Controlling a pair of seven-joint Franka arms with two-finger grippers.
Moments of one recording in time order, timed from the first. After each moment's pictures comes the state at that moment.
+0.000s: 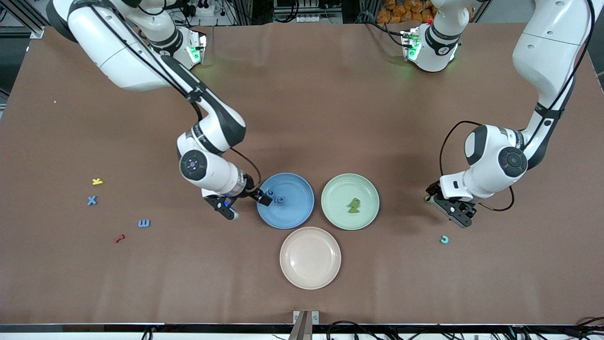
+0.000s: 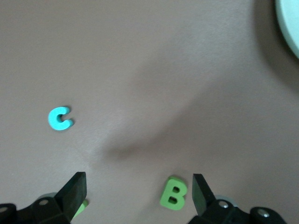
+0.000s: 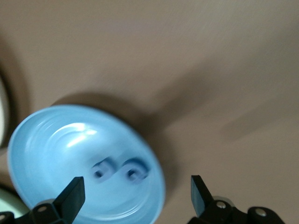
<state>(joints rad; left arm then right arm) 0.23 0.56 -0.37 -1.95 0.18 2.59 0.55 0.05 0.73 0.49 -1.65 -0.07 2.36 1.10</state>
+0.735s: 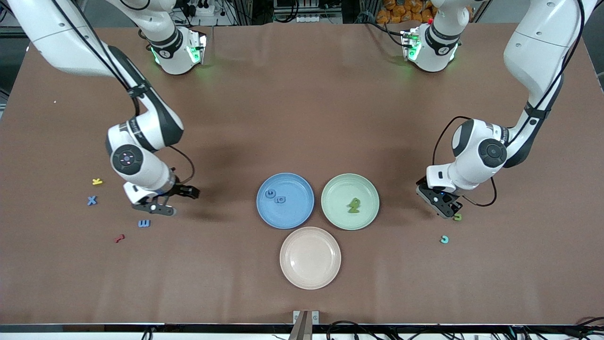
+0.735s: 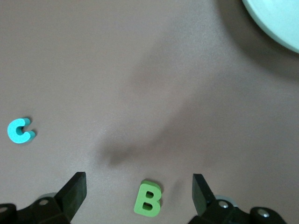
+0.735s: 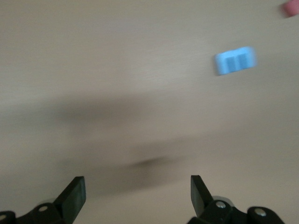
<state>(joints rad) 0.22 0.55 -0.38 -2.03 0.27 2.67 0.56 -0.27 0.52 0.46 -1.95 -0.42 2.34 0.63</state>
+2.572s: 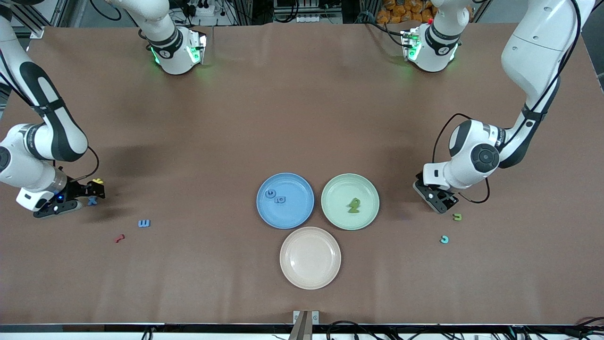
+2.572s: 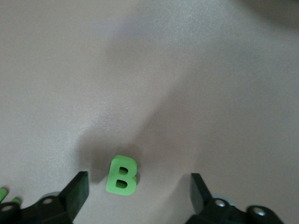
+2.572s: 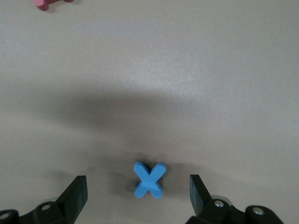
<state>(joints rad) 0.21 0.57 -0.37 -2.04 0.29 2.57 0.56 -0.77 0.66 0.43 -1.87 -0.46 2.49 -0.36</state>
